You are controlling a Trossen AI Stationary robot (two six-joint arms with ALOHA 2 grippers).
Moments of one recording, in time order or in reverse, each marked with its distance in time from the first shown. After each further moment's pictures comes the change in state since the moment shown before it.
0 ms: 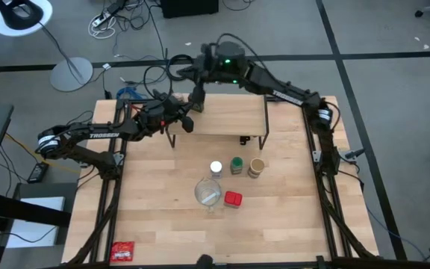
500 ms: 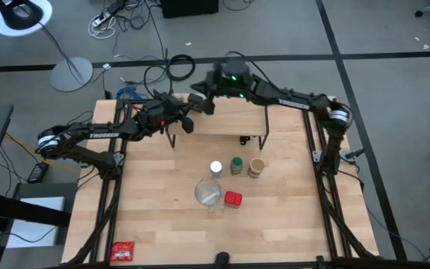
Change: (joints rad) left arm 0.000 0.000 0.000 0.002 0.016 0.025; right arm -0.016 -0.179 -0.529 0.246 0.075 0.064
